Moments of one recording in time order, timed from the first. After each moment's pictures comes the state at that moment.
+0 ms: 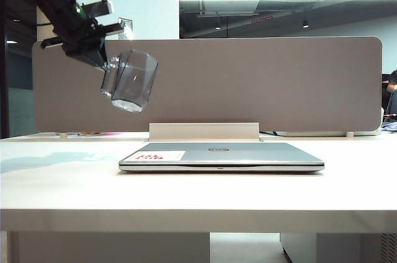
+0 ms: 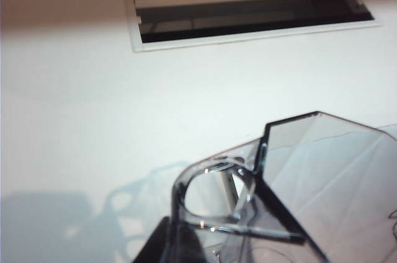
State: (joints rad) left arm -0.14 1.85 1.63 -0.35 0.16 -0.01; right arm 0.06 0.00 0.01 -0.11 -0.24 0.19
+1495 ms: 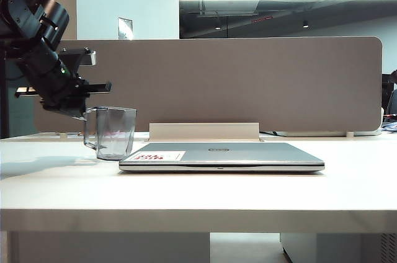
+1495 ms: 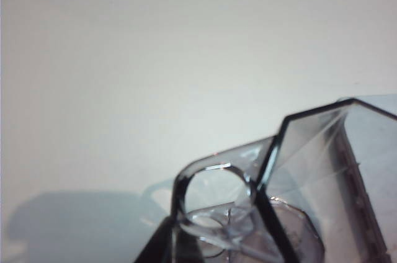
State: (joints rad) left arm -0.12 1.85 1.19 0.14 -0.02 -0.02; right arm 0.06 0.00 0.01 -0.11 -0.24 0.19
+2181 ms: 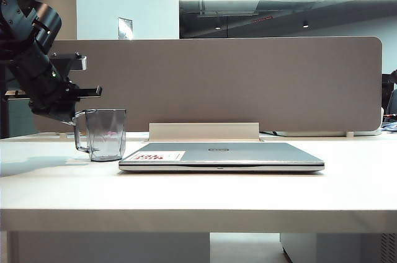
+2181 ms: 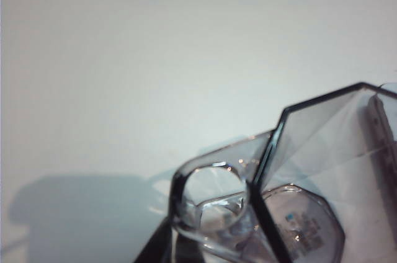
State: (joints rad) left arm -0.09 1.86 1.19 0.10 -0.02 -0.01; right arm 0.06 0.00 0.01 -0.11 -0.24 0.19
